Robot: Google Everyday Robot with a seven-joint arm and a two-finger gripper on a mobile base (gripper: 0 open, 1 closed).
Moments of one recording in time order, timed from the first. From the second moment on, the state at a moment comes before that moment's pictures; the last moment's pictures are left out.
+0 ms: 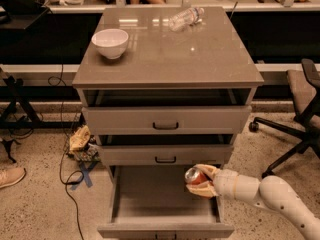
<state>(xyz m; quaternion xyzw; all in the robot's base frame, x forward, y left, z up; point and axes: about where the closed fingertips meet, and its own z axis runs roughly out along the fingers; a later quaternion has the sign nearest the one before) 0.509 -0.138 0.514 -0.45 0.69 0.26 0.50</state>
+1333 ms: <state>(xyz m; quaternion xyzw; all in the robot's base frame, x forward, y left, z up) 0.493 -0.161 0.752 -0.51 0.58 0.18 0.61</state>
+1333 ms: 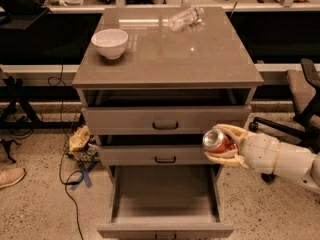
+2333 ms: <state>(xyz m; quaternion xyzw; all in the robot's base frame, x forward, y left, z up) 0.528 -0.144 0.869 -0.55 0.54 0.13 0.63</state>
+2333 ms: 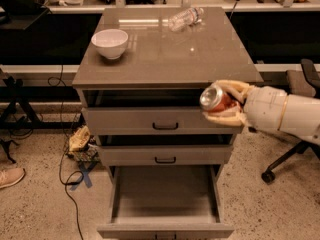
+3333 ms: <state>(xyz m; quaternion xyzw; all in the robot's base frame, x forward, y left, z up) 0.596 -0.131 0.931 -0.55 0.56 0.11 0.61</state>
